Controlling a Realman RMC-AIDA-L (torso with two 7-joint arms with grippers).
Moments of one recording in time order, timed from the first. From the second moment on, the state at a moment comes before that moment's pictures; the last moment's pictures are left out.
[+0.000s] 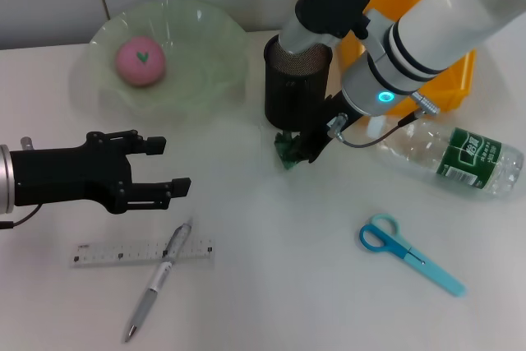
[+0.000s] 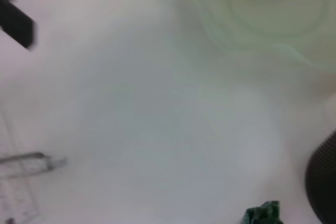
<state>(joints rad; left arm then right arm) -0.50 -2.02 0.99 0.78 1.89 1.46 -1.45 0.98 2.08 -1.27 -0.66 -2.50 -1.15 2.27</state>
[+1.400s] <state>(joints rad) -0.50 -2.02 0.99 0.78 1.89 1.47 -1.45 0.83 2.08 -1.01 -1.16 -2.39 -1.33 2.28</state>
